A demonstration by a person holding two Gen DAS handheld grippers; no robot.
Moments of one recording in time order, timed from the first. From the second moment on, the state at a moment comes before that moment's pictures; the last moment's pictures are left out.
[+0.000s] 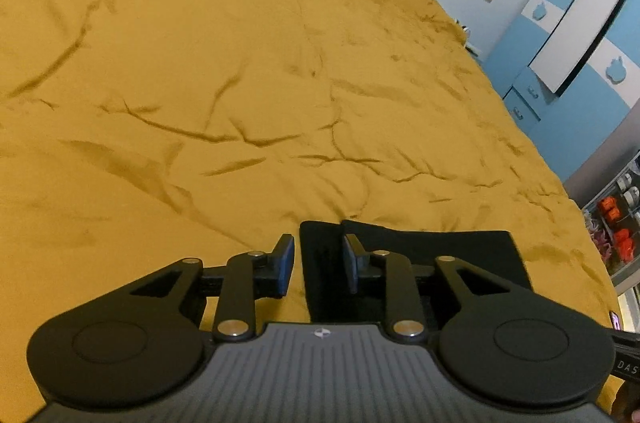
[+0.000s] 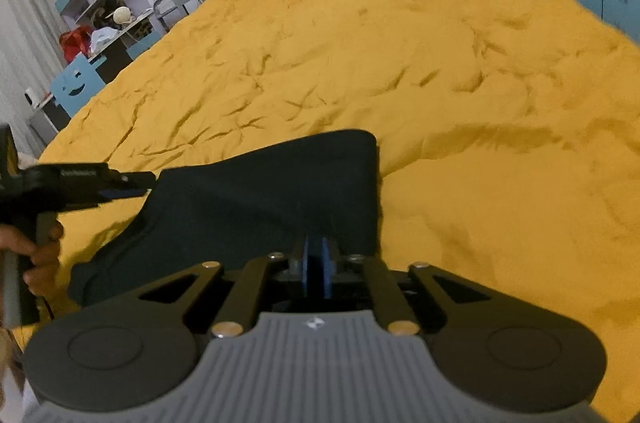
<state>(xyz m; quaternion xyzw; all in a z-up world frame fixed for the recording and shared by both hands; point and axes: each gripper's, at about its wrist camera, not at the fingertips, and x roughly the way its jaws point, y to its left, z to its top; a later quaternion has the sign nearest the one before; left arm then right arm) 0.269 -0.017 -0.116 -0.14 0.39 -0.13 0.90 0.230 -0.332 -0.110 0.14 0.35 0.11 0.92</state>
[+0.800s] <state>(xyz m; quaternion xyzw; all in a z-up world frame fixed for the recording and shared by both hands) 0.124 -0.060 -0.149 -0.02 0.37 -0.16 0.92 0.135 -0.264 -0.146 -0.02 0.33 0.08 0.94</state>
